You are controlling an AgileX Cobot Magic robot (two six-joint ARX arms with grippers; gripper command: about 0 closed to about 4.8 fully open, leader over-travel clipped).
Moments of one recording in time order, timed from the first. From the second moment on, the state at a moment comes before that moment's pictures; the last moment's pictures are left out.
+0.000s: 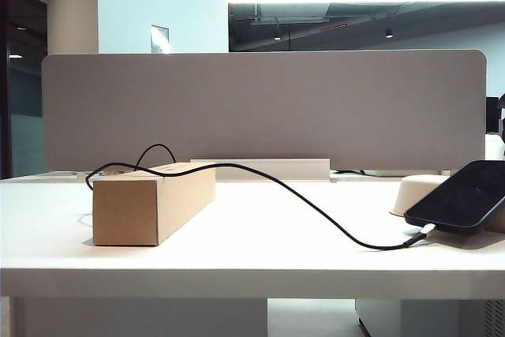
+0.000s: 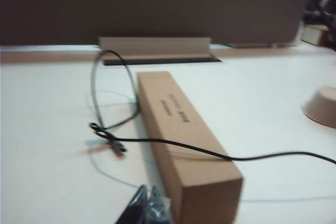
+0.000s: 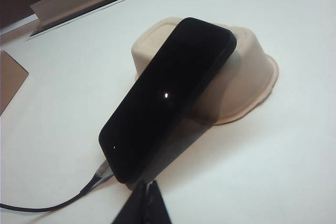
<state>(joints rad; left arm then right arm) -0.35 0.06 0.00 0.07 -0.01 -0.06 0.14 0.18 0.05 -0.15 0.07 0.40</state>
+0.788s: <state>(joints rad) -0.35 0.00 0.00 0.12 -0.12 0.04 0.14 0.18 0.05 -0.16 0.09 0.40</state>
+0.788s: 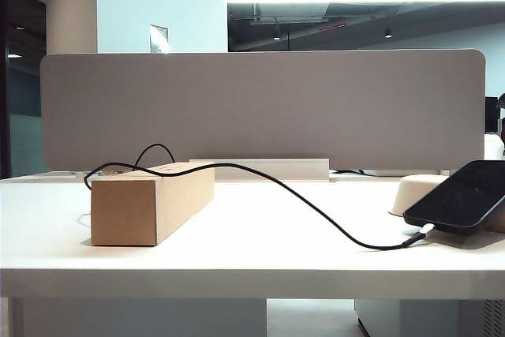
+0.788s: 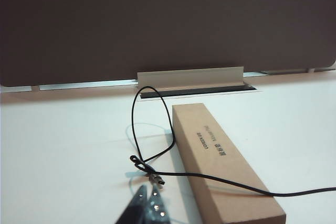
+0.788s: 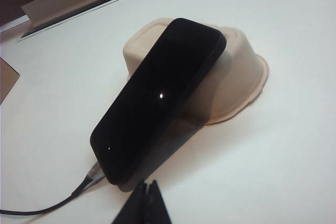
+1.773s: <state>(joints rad) -0.35 0.00 0.00 -0.06 -0.11 0.05 0.14 0.18 0.05 -0.16 0.09 0.40</state>
